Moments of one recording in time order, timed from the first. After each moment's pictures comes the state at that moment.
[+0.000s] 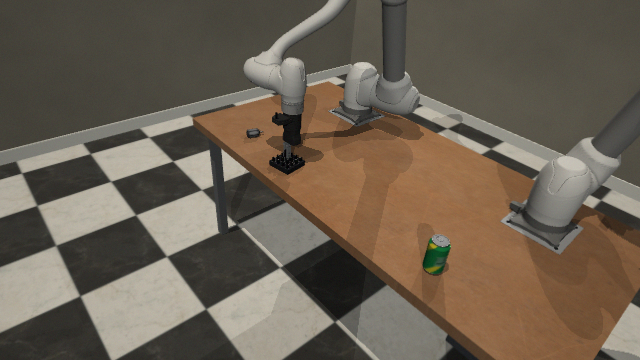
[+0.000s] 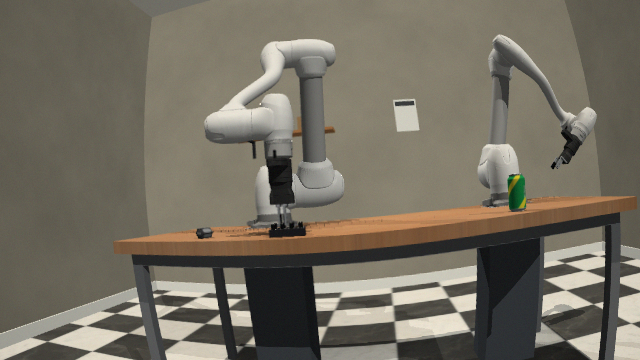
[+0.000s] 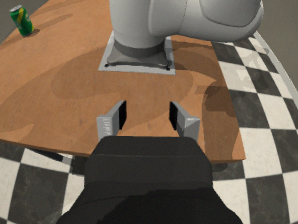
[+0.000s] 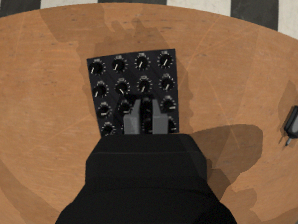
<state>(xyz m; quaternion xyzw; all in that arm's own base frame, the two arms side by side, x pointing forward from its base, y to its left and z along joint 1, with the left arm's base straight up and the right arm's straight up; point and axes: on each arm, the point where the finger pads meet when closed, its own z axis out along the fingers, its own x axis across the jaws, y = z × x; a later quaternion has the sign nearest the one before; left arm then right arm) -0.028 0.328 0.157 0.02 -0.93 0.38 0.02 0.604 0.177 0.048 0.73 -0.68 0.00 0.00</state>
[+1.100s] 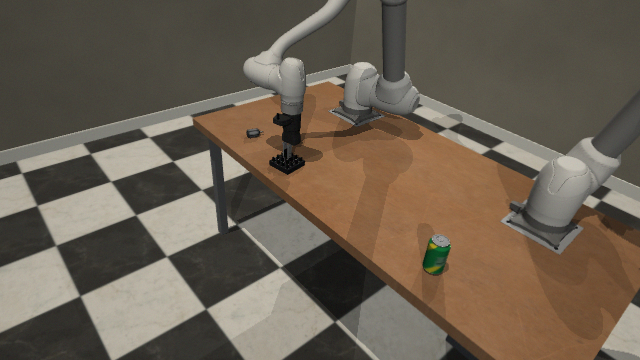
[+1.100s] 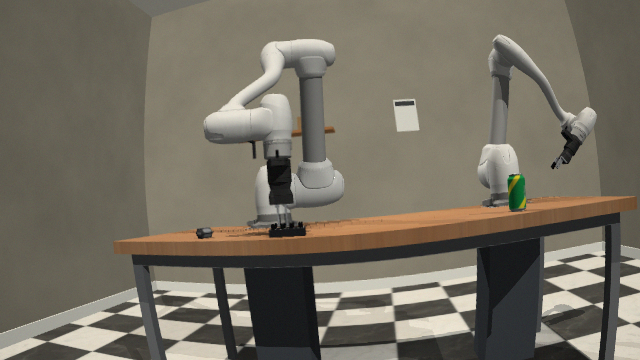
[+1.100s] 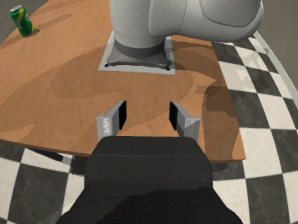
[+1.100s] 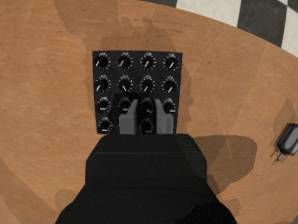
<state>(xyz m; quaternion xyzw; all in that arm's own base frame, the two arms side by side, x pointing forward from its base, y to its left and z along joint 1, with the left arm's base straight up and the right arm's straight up) -0.028 0.328 0.157 0.02 -0.93 0.38 0.02 0.604 0.177 0.048 0.77 -0.63 0.00 0.00</state>
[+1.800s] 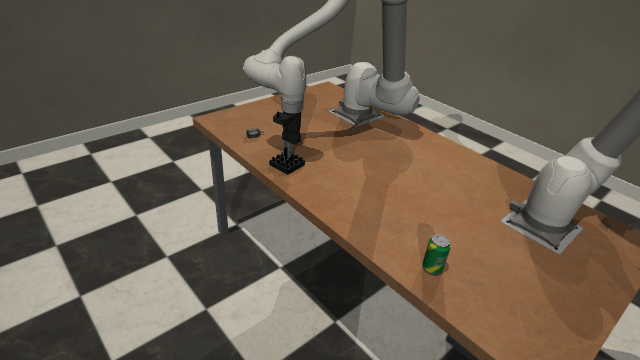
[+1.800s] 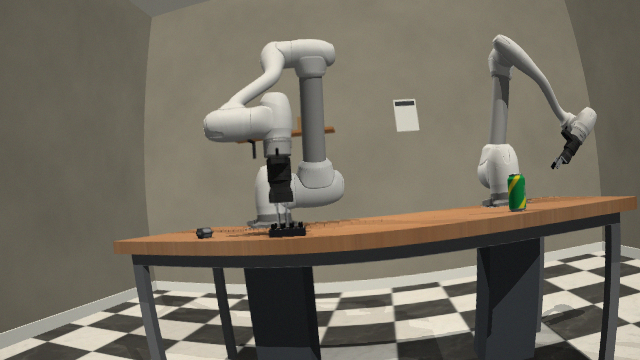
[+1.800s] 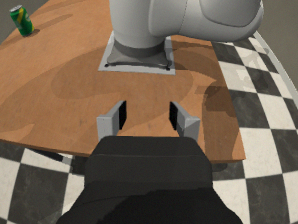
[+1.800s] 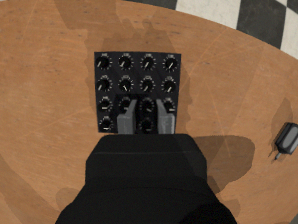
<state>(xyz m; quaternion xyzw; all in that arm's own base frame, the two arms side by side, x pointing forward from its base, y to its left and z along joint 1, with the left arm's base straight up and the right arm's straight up) -0.028 0.328 0.157 0.02 -0.93 0.38 0.02 0.604 0.177 0.054 0.77 -0.63 0.00 0.00</state>
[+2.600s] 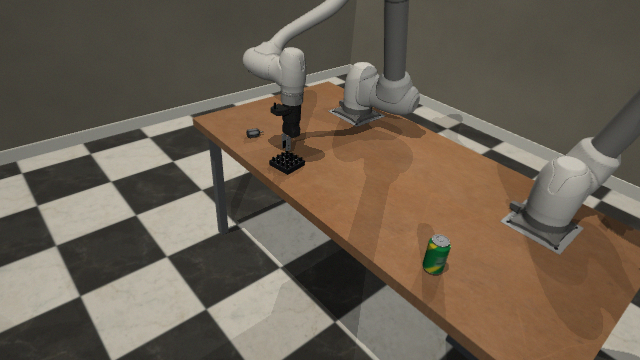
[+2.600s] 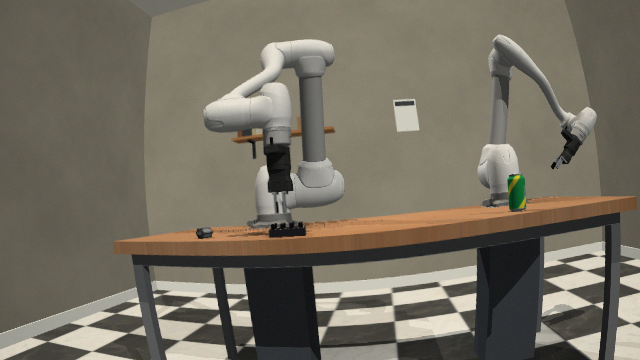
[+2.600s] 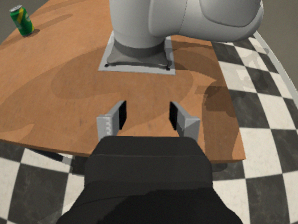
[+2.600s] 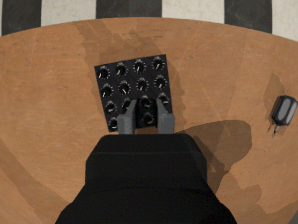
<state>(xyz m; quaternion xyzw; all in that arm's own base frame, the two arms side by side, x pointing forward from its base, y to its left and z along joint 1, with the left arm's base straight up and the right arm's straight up) -0.028 0.328 0.157 0.02 -0.93 0.38 0.02 0.608 0.175 0.087 0.71 -0.70 0.00 0.00</state>
